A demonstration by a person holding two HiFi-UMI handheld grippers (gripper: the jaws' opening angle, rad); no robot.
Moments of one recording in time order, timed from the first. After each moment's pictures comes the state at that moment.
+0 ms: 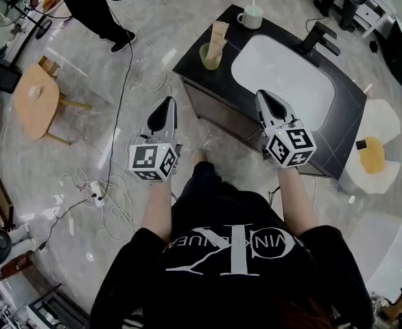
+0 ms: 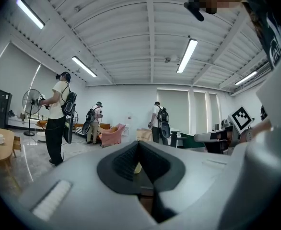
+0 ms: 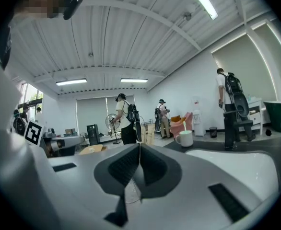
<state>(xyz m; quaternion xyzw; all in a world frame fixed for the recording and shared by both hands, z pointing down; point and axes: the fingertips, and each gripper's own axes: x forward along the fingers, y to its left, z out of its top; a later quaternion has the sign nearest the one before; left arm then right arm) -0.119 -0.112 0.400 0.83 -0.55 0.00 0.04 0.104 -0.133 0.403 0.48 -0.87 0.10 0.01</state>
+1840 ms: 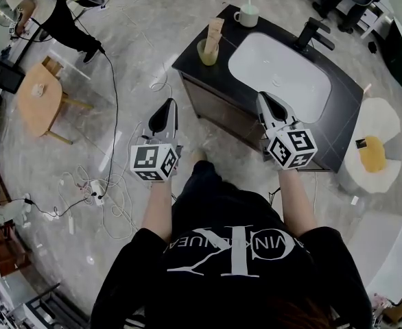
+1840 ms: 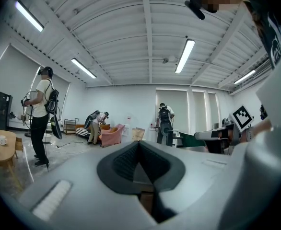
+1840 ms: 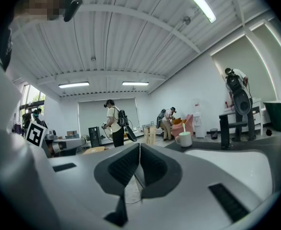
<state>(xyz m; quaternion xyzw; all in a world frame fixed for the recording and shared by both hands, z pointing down) -0.106 -0.071 0.397 0.83 -0.55 0.00 0.04 0.119 -0.090 0.395 0.47 -0.88 0.09 0.00</state>
